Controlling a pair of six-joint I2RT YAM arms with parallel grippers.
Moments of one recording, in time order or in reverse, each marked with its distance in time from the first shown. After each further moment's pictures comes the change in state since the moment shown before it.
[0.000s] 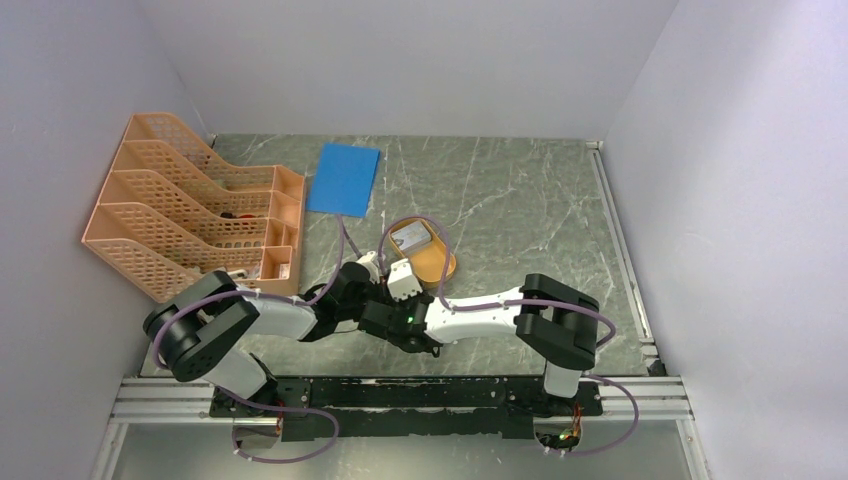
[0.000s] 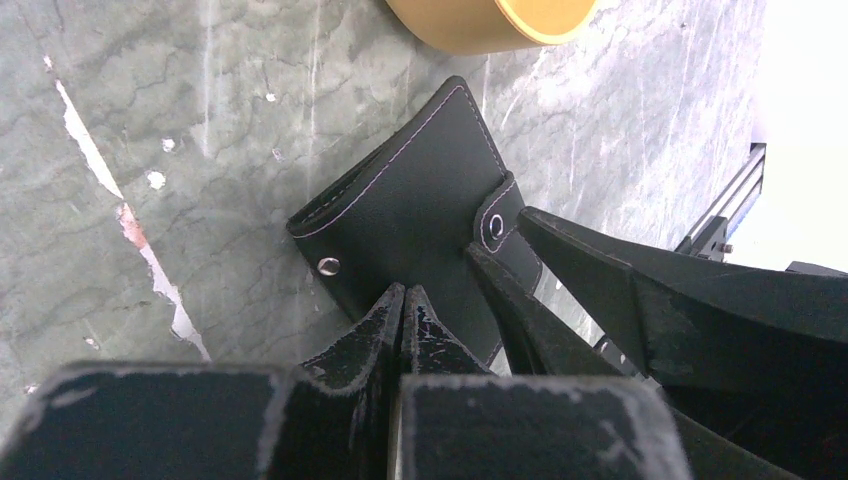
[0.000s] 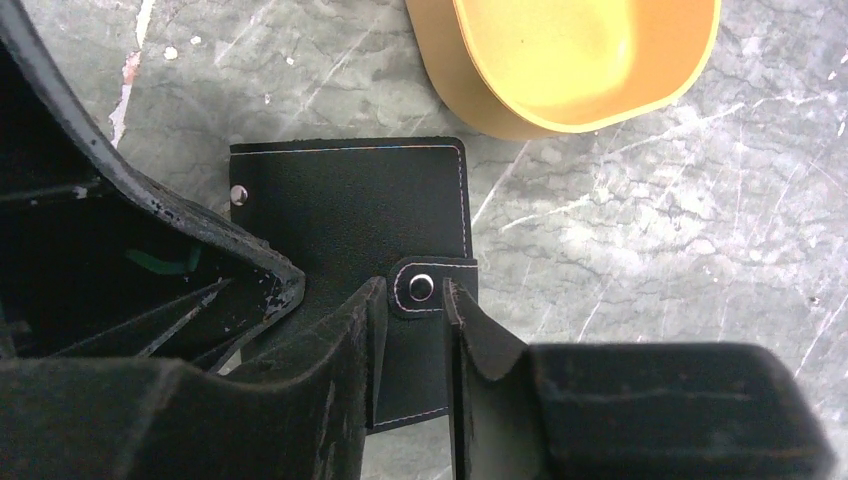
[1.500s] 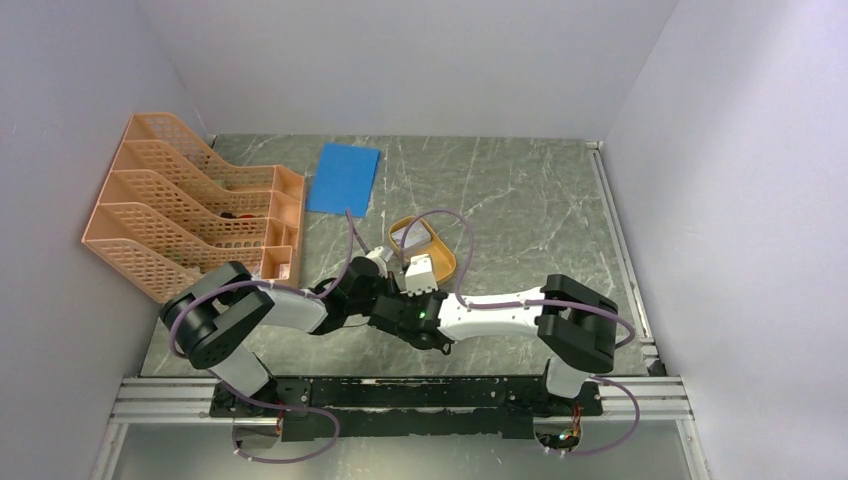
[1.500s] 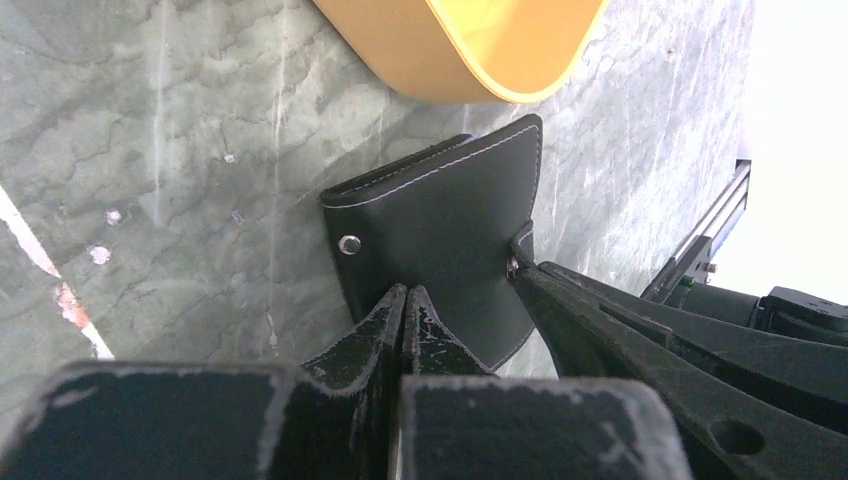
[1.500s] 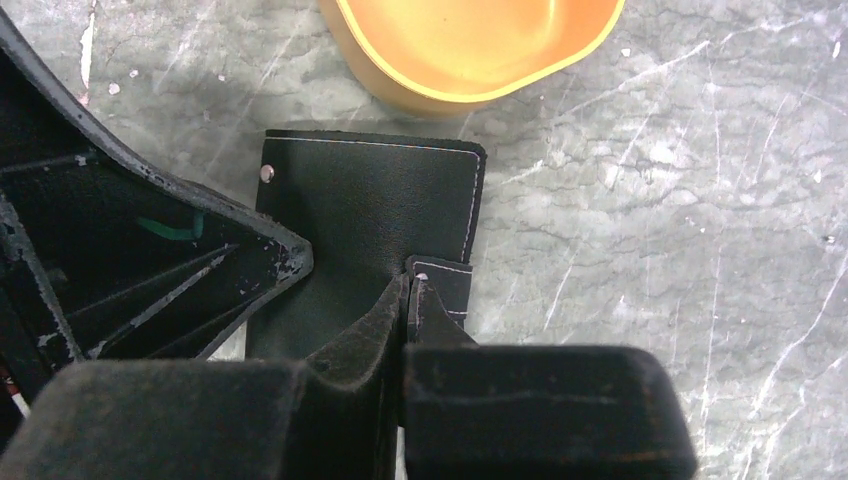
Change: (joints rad) left arm -0.001 0.098 0.074 -0.006 -0.001 -0.026; right arm -0.021 -0.083 -0.032 -0.080 0.003 0.164
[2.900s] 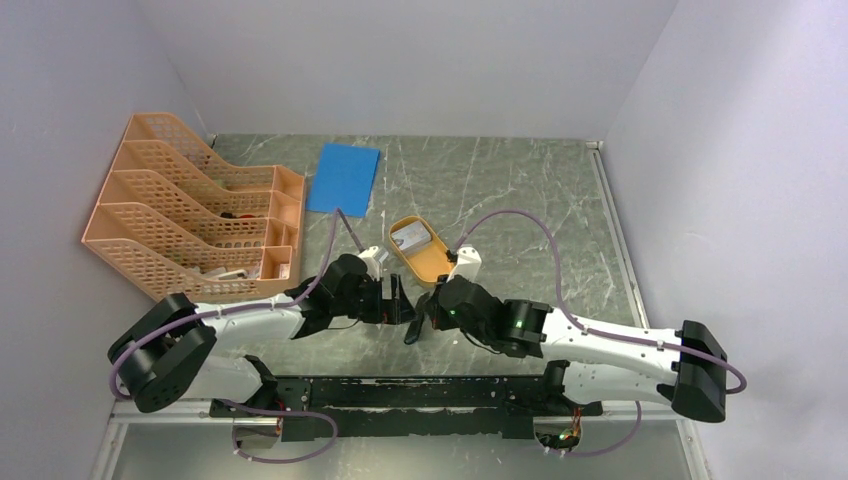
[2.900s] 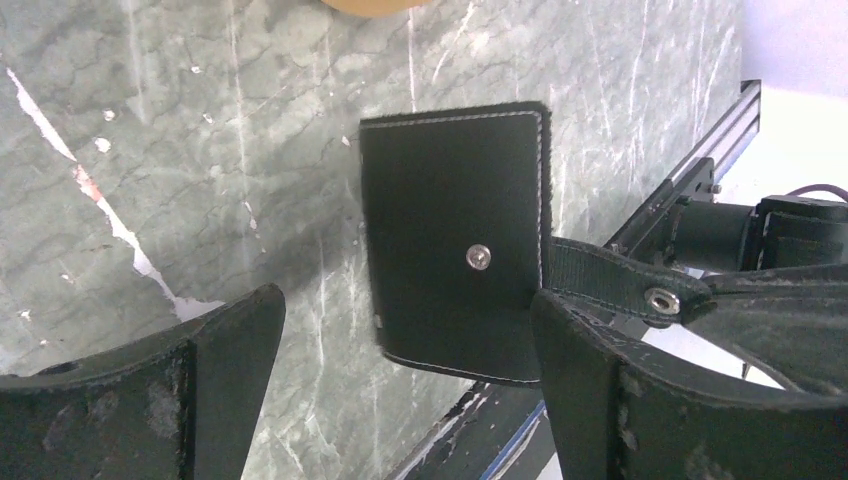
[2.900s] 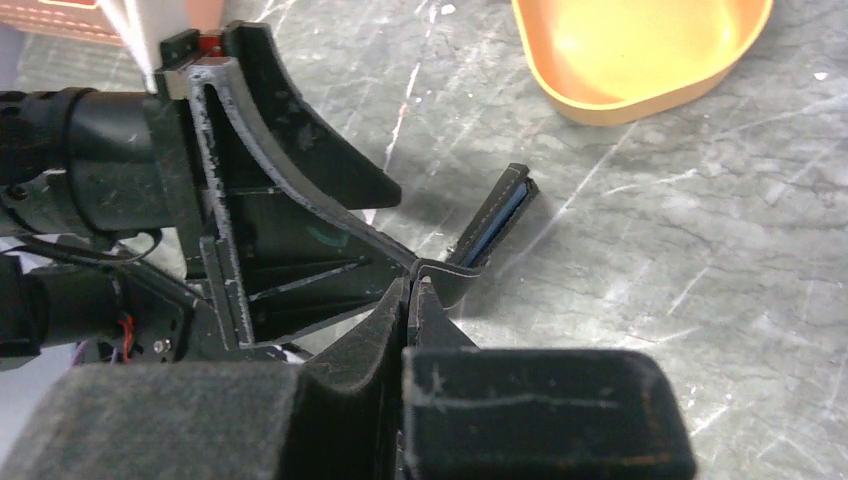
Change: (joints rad) left arm -0.001 -0.298 0.000 -0.295 0.054 0.118; right arm -0.086 -0.650 -0.325 0.338 -0.374 -0.100
